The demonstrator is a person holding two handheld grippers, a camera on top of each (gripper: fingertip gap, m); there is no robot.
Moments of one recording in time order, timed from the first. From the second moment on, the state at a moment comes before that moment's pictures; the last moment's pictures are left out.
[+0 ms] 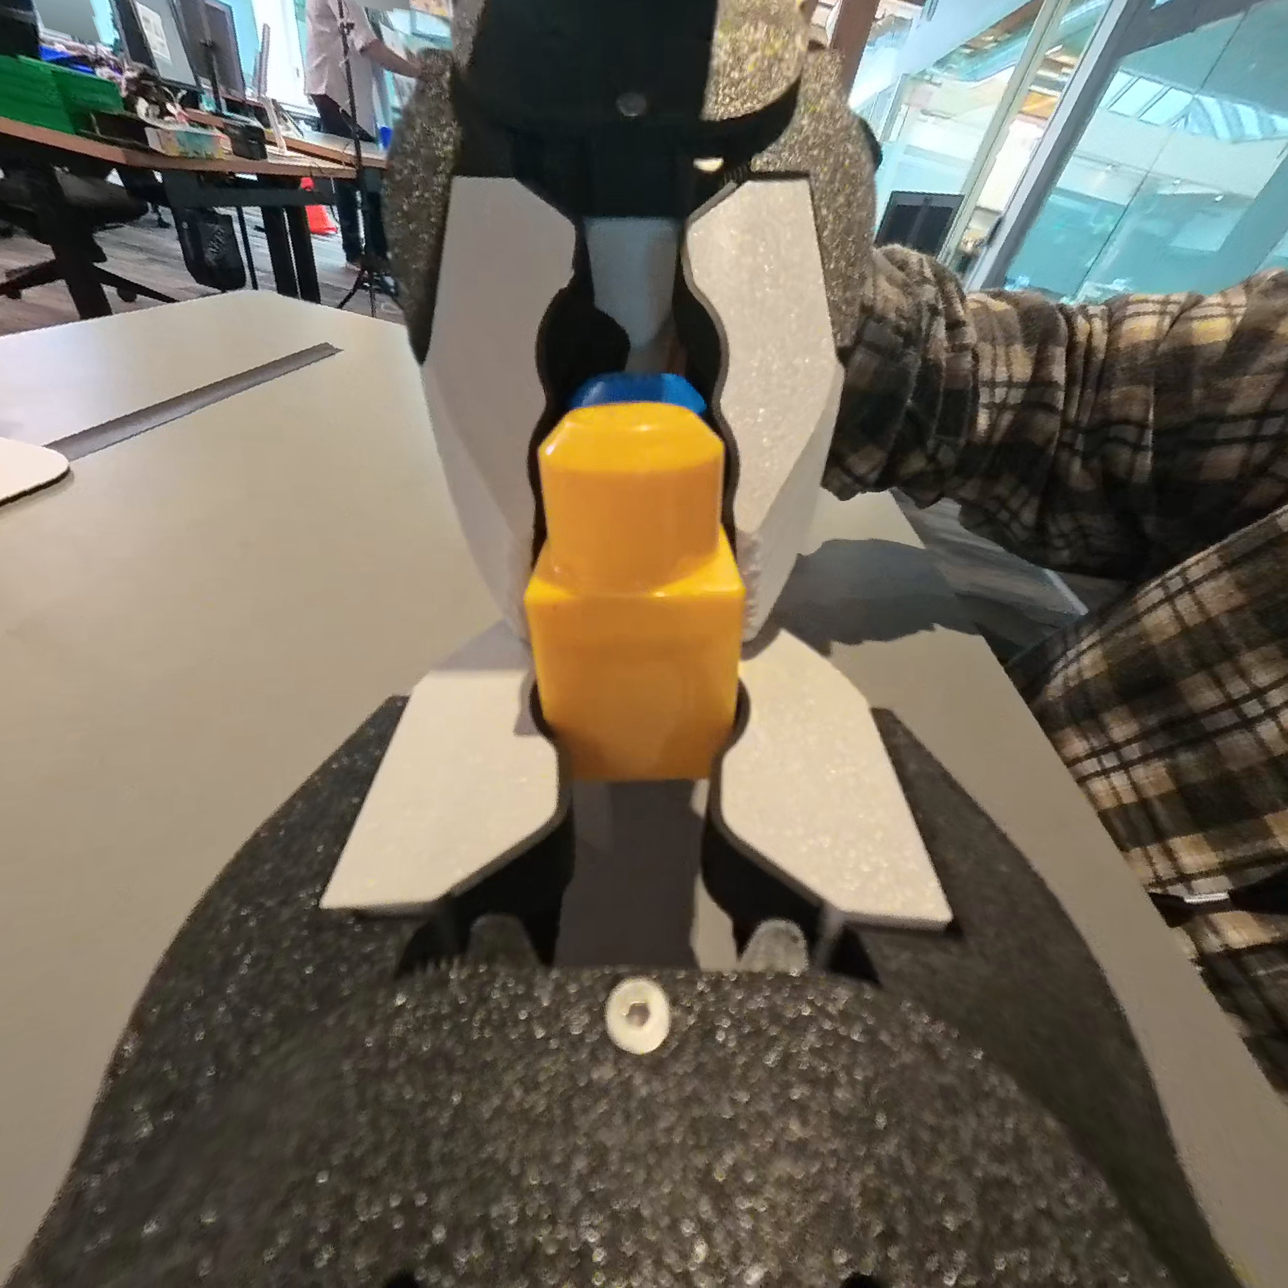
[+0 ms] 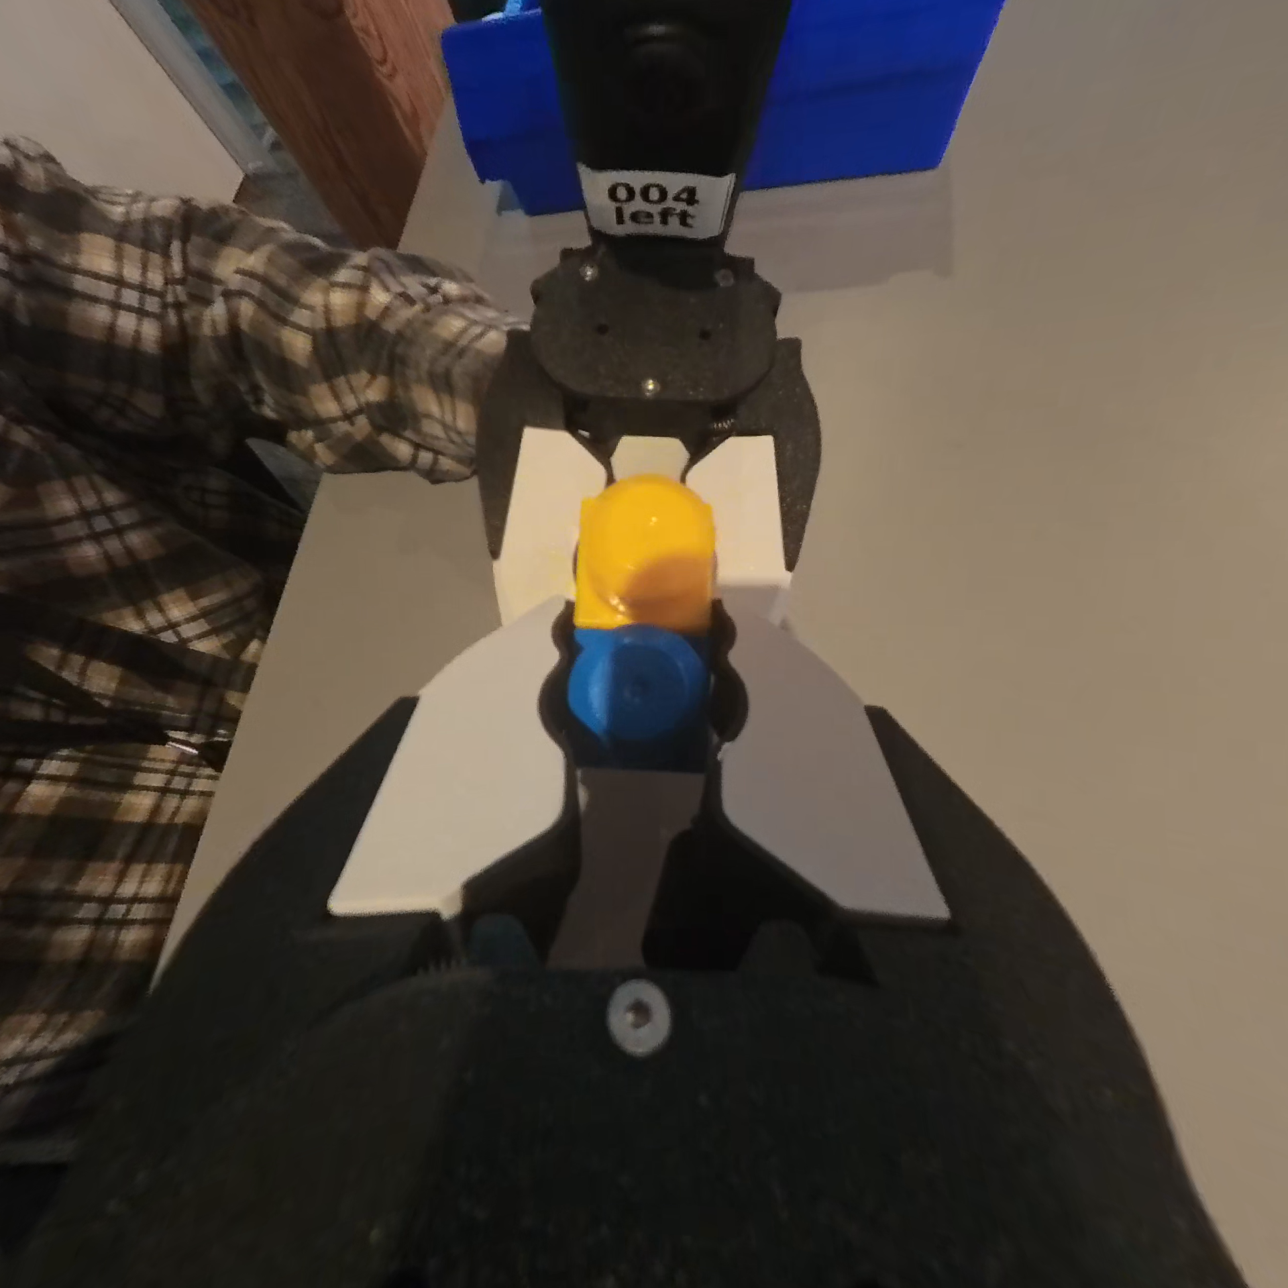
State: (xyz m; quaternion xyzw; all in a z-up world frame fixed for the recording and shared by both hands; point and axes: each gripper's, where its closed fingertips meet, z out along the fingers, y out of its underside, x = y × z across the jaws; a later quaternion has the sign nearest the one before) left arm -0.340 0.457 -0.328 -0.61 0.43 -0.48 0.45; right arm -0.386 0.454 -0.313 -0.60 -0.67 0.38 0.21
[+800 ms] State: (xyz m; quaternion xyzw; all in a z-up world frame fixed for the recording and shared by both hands) left arm -0.346 0.457 -0.320 -0.61 0.43 -0.48 0.46; right arm -0.387 0.467 -0.269 -0.55 -0.61 0.47 0.32
